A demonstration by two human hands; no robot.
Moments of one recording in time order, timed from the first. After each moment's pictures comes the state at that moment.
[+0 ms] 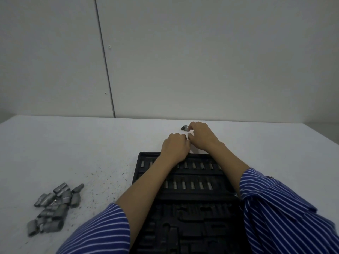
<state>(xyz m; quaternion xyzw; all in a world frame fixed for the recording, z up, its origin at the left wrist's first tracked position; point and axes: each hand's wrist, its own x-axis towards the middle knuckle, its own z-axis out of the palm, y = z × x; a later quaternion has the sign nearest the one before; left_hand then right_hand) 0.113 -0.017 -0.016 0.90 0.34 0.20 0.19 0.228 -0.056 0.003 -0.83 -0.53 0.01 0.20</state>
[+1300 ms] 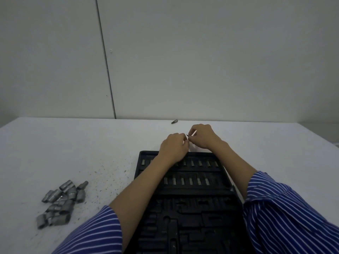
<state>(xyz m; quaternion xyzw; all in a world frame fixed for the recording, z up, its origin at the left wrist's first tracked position) 0.095 -0.031 -0.001 0.90 0.32 0.20 0.21 0.220 -0.076 0.019 -0.84 -0.49 0.07 0.22</state>
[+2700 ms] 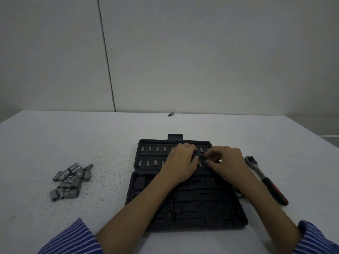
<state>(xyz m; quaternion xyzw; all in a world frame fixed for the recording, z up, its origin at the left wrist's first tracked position) 0.054 -0.110 -0.021 0.93 0.20 0.23 0.18 0.157 -0.228 0.012 -0.83 -0.49 0.03 0.27</state>
